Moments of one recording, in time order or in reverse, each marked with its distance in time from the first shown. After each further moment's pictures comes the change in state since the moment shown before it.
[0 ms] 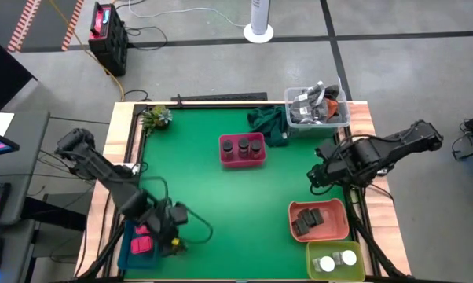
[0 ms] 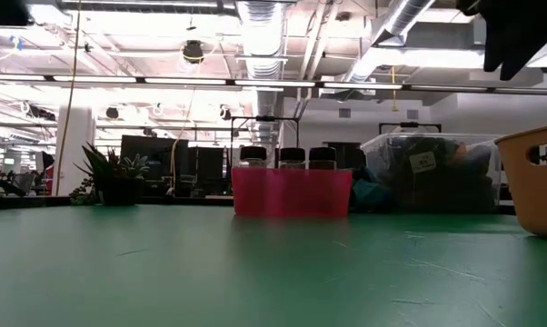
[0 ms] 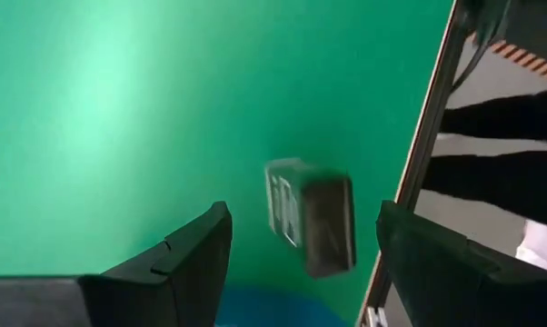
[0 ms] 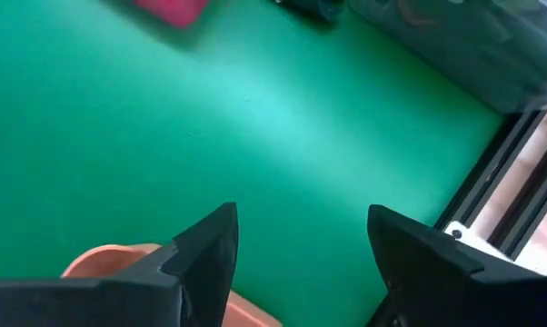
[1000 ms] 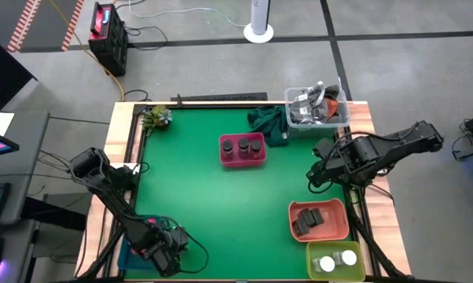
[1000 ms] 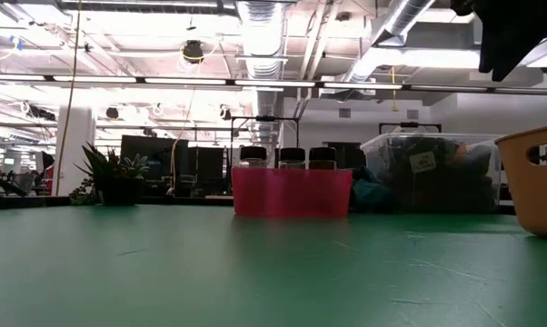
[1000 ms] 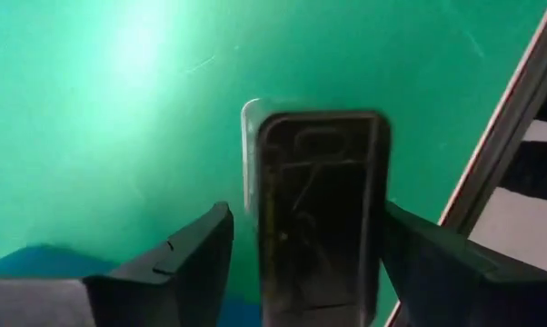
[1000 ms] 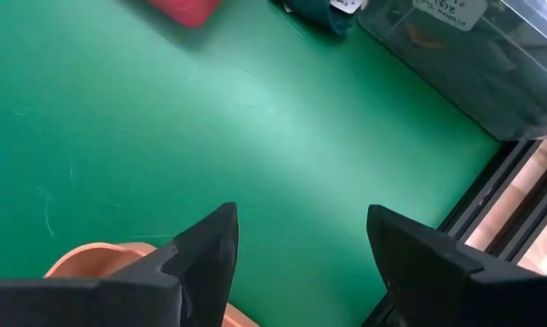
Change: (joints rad) left arm -0.161 0.290 0.000 0.107 -0.010 -0.228; right arm -0.038 0.000 0.000 0.024 0.003 -0.127
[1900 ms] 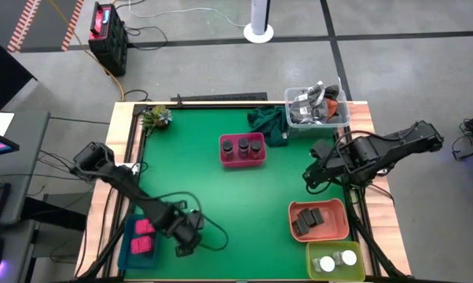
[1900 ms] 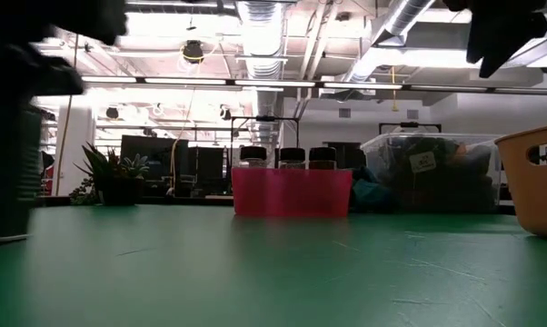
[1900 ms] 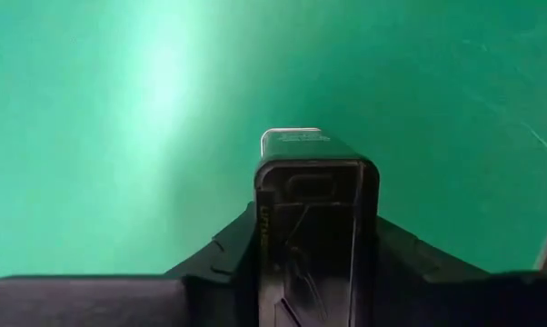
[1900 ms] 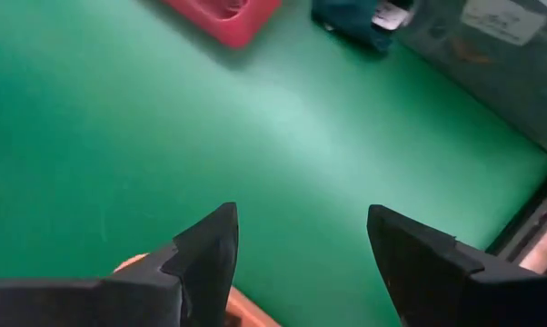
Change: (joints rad) left arm 0.241 -0.021 0.000 -0.043 0.006 0.409; right arm 0.008 0.000 0.000 0.110 -0.013 -0.008
